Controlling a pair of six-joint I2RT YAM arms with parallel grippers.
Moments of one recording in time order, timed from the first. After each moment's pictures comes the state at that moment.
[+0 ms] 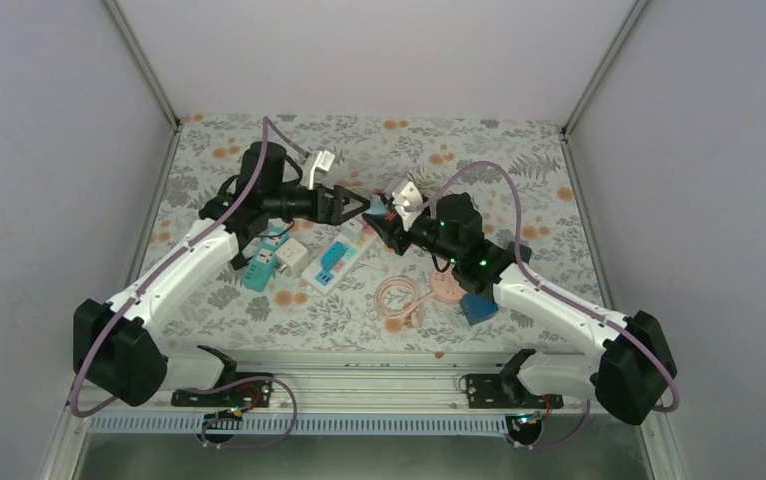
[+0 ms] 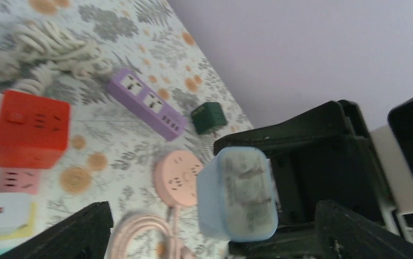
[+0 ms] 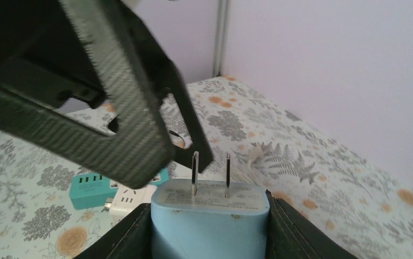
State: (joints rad) left arm -0.45 1.30 1.11 -0.32 0.73 -0.46; right arm 0.75 1.21 0.82 0.20 -0.17 -0.10
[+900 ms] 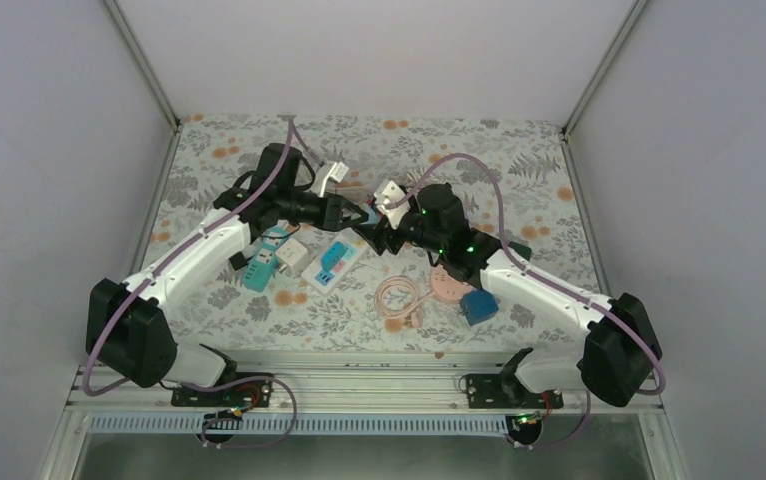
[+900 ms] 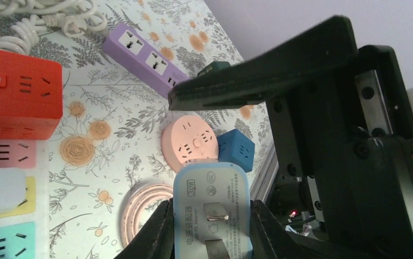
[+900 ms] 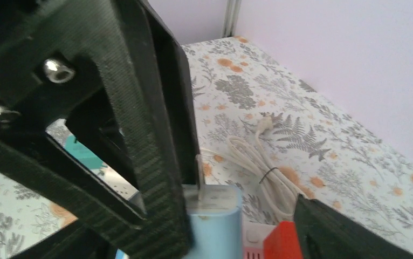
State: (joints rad) left arm -0.47 1.40 1.15 -0.44 0.80 -0.33; right arm 0.76 1.32 0.92 0.05 -0.21 -0.24
